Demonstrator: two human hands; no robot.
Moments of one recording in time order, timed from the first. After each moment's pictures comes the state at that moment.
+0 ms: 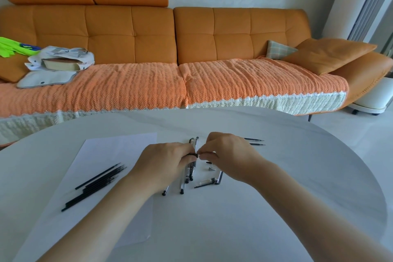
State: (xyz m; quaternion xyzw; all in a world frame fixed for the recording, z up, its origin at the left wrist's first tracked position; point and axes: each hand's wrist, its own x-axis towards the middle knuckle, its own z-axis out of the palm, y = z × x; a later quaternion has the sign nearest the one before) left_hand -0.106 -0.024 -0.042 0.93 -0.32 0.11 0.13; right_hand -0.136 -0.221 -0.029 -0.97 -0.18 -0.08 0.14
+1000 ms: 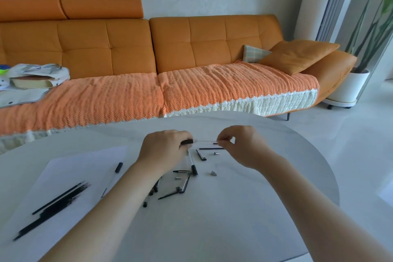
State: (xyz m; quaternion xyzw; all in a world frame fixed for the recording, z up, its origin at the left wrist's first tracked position) left_hand -0.080 -0.116 -0.029 0.92 -0.31 0.21 0.12; right_hand -0.142 -0.336 -0.028 -0.95 0.02 -0.14 0.27
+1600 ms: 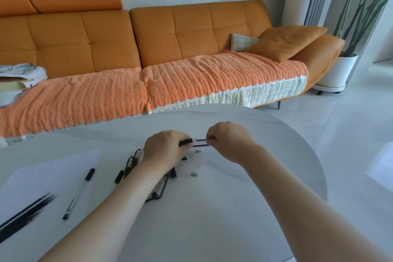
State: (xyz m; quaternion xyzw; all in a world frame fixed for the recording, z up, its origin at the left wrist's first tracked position) left_hand -0.058 -0.179 -0.066 0.93 -0.30 0.14 0.18; right_hand -0.116 -0.363 -0.048 -0.99 0.01 -0.08 0.11
